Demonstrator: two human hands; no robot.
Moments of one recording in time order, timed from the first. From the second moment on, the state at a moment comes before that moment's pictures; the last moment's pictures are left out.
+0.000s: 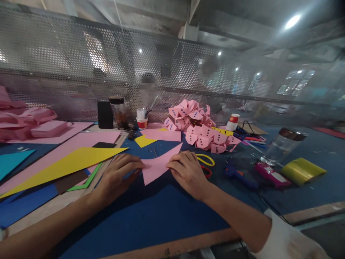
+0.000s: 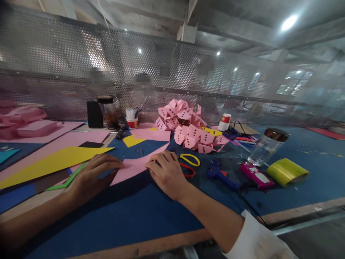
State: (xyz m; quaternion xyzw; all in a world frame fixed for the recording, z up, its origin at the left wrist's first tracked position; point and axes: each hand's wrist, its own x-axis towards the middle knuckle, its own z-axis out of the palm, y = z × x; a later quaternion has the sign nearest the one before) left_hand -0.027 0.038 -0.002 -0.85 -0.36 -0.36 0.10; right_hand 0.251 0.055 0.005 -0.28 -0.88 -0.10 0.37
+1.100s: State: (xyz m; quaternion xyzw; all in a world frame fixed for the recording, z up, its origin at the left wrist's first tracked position) left_hand -0.031 0.059 -0.028 -0.82 -0.52 -0.21 0.12; right_hand 0.246 0.055 -0.011 -0.27 -0.93 0.02 0.23
